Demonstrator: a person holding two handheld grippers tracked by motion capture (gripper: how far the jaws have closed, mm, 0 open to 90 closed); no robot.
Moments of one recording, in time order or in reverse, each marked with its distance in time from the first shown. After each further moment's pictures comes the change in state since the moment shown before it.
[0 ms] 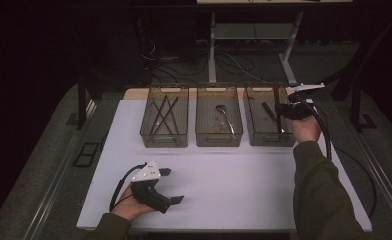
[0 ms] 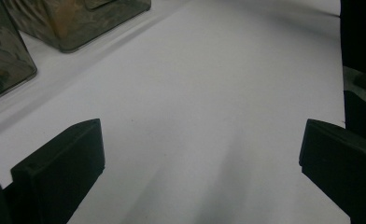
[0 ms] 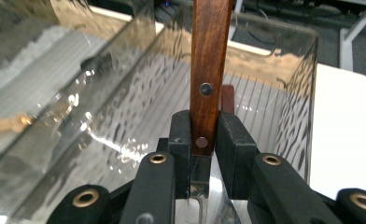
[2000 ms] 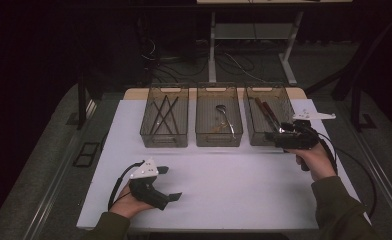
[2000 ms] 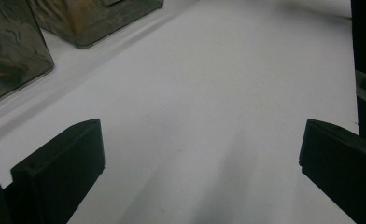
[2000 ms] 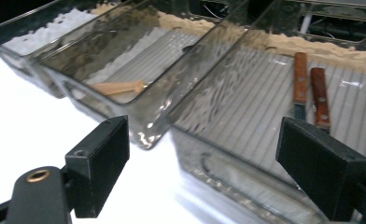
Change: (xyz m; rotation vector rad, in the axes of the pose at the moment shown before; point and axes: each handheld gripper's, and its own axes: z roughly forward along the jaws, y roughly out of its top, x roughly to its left) left arm 0.008 -0.001 -0.002 0.000 0.021 -0.018; right arm 0.036 -0.065 -0.049 -0.123 0.256 -0.024
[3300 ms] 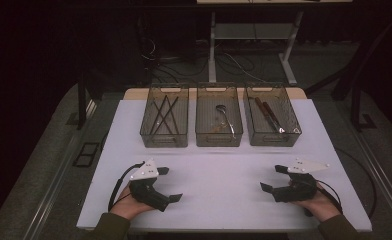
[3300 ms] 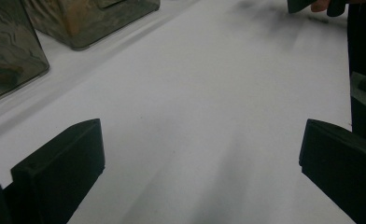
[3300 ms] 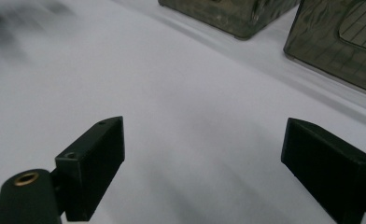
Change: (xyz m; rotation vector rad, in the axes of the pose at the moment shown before) left arm -0.003 0.000 -0.001 0.003 -0.004 0.008; right arm 0.053 -0.103 -0.028 0.078 0.146 -0.149
